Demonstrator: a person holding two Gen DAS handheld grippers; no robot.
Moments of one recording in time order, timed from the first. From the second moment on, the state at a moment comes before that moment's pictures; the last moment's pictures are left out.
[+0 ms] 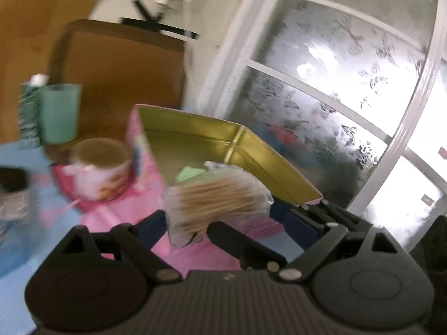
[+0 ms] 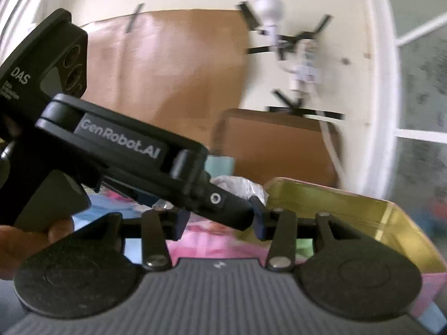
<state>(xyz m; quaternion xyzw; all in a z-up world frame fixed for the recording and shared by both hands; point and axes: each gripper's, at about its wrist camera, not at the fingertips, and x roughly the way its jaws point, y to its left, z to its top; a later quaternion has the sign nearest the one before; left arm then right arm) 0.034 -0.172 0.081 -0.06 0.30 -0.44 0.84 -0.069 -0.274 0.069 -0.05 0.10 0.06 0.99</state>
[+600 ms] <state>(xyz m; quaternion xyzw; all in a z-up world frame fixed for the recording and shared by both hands) 0.039 -0.289 0.071 -0.03 0.31 -0.48 0.82 -0.076 -0.387 0.048 0.03 0.10 -0.14 0.98</state>
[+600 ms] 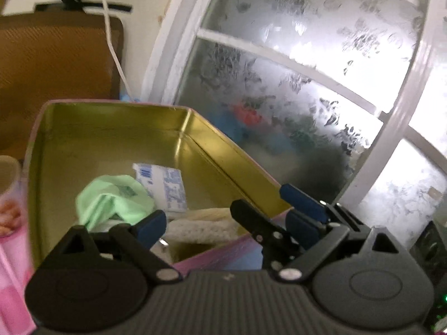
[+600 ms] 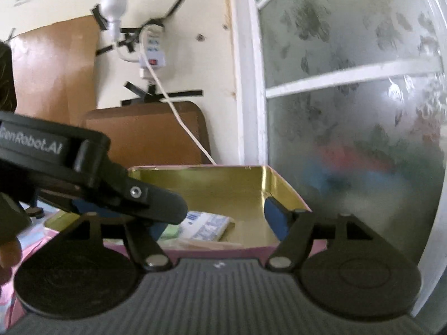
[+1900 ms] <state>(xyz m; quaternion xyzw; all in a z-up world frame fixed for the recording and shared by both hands) 0.018 0.024 0.003 -0.15 0.28 -0.25 0.91 0.187 -0.127 0.040 0.11 0.37 0.22 0.90</state>
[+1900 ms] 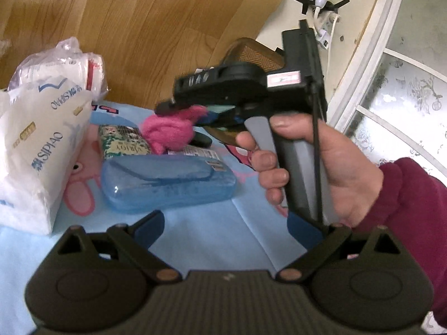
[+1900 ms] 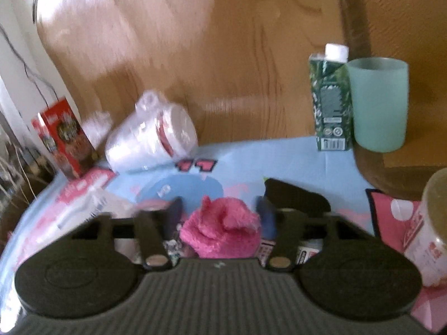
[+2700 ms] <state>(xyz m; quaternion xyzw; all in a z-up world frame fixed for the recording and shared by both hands) 0.025 0.039 -0.005 -0.21 0.31 -0.24 0.90 -0.012 -0.208 0.049 0.11 0.24 0.19 0.94</state>
